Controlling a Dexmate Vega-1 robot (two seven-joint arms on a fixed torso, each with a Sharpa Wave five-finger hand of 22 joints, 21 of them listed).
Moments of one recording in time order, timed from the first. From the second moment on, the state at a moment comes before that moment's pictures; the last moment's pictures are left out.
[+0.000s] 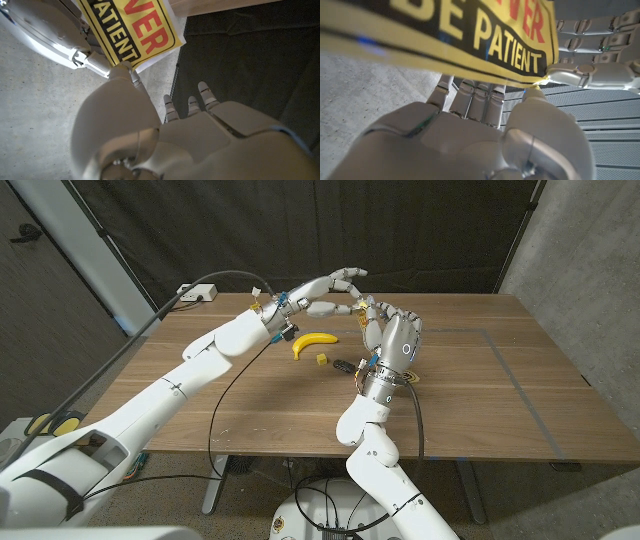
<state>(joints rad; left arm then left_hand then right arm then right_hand) 0.63 0.66 0.55 -1.62 0.12 -0.55 -0.14 1.10 0.14 0.02 0.03 0.61 0.80 -0.21 0.58 0.60 0.01 -0.10 0.27 0.42 -0.17 0.16 0.22 0.26 -0.17 0.22 0.58 0.19 -1.16 0.03 -0.57 -1.74 -0.92 -0.36 -1.11 0.69 0.11 0.09 -0.06 0.22 0.92 0.03 0.23 0.22 0.85 0.01 0.61 0.48 0.78 -0.08 0.61 0.90 0.27 0.15 0.73 0.20</state>
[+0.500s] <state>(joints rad) 0.64 0.67 0.54 -1.66 0.18 -0.49 -0.09 1.11 0.14 0.01 0.03 0.62 0.80 -0.21 0.58 0.60 0.01 -0.09 0.28 0.43 -0.17 0.16 0.22 0.26 -0.17 0.22 0.58 0.19 -1.12 -0.11 -0.63 -1.80 -0.78 -0.38 -1.11 0.80 0.08 0.12 -0.14 0.23 0.88 -0.01 0.21 0.22 0.81 -0.03 0.60 0.49 0.73 -0.07 0.63 0.88 0.28 0.16 0.74 0.20</state>
